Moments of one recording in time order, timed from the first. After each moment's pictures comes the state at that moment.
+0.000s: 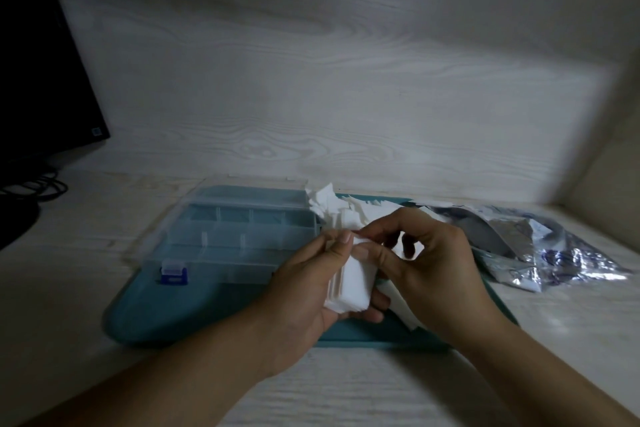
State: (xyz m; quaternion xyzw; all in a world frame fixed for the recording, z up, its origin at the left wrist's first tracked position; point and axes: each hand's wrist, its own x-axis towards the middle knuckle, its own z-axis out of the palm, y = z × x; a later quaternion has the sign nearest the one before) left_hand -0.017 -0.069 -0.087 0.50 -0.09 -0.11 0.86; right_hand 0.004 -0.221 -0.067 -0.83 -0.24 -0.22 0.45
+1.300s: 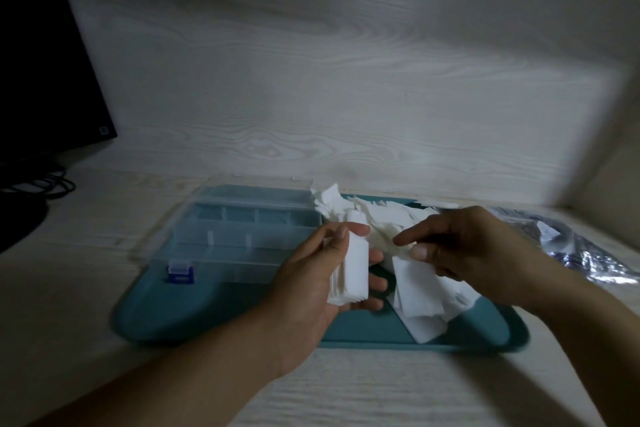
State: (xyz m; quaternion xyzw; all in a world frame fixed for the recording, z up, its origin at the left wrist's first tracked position) left_hand -0.017 -0.067 -0.087 0.51 -0.08 -0.06 0.86; right_hand 0.024 -0.266 -0.034 -0.89 -0.22 0.00 0.40
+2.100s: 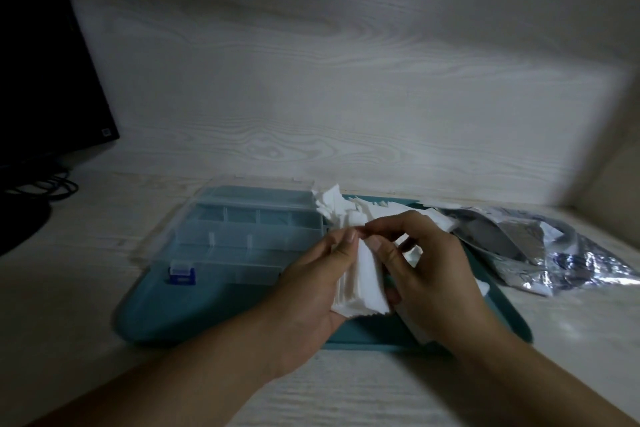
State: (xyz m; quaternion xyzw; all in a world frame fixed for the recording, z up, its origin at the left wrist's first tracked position) left_hand -0.011 -0.068 -0.092 0.45 -0.06 -0.13 0.88; right_hand 0.010 -0.218 -0.079 -0.83 -0.22 -0.21 0.47
